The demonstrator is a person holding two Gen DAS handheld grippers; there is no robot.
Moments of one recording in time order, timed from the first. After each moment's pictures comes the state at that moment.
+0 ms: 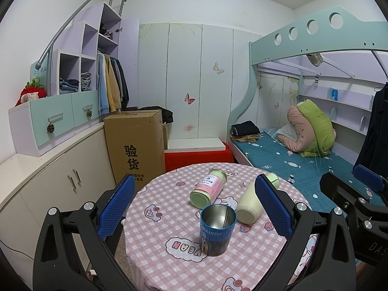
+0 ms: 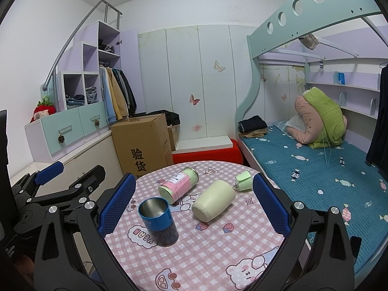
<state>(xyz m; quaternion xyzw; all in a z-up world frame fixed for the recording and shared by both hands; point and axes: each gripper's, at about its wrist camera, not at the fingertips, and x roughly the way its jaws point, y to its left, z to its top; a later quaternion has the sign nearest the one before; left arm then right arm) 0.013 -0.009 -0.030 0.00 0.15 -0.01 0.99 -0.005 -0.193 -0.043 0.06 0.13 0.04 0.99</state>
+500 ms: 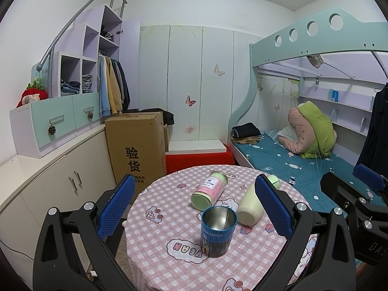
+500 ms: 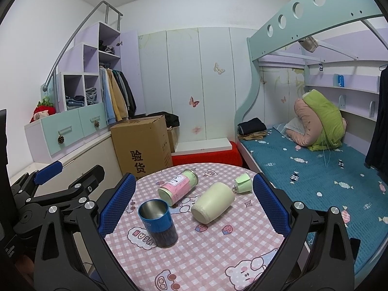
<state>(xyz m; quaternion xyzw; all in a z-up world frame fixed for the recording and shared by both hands) 0.010 -0.010 -0.028 0.00 0.14 0.00 0.99 -0.006 -0.191 -0.037 0.06 0.13 0.04 0.99</state>
